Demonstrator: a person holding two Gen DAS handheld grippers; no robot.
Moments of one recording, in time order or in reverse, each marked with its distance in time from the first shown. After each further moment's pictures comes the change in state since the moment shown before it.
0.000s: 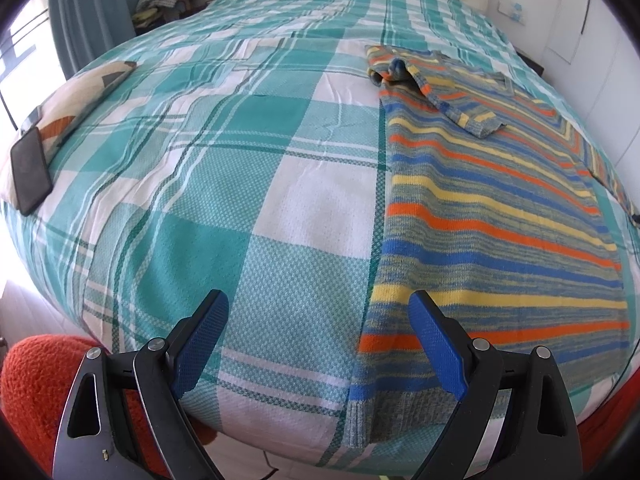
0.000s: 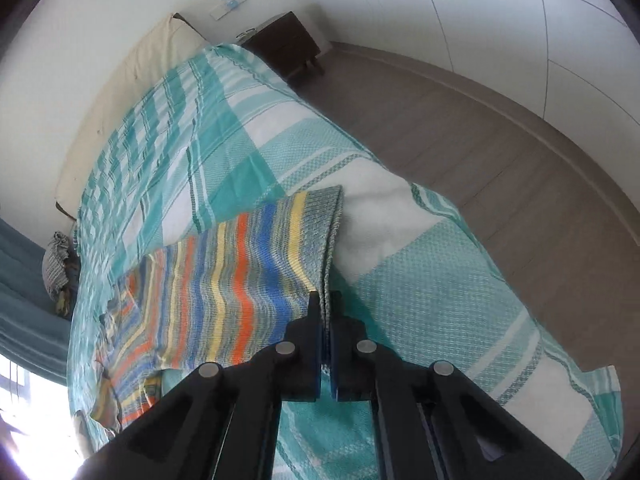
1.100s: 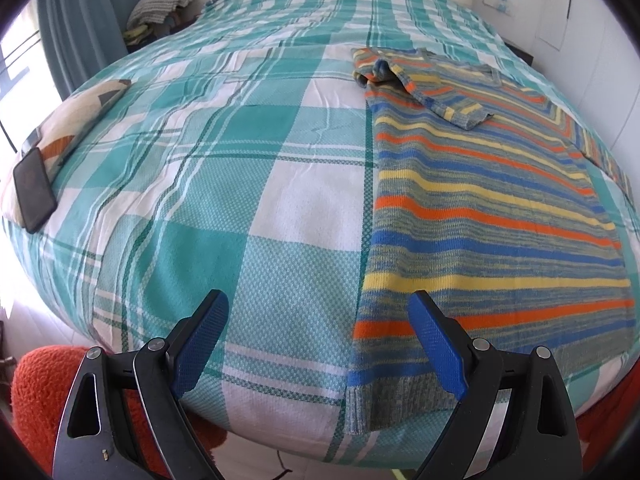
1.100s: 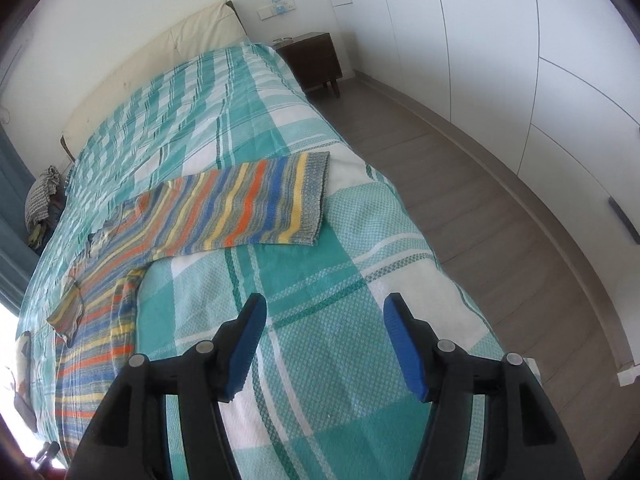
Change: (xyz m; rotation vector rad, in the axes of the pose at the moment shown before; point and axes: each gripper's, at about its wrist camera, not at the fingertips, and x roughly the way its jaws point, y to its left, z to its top) left arm -0.013 -0.008 -0.006 0.062 -0.024 0.018; right arm -0.102 -0.009 -0.085 -0.286 -0.090 -0.068
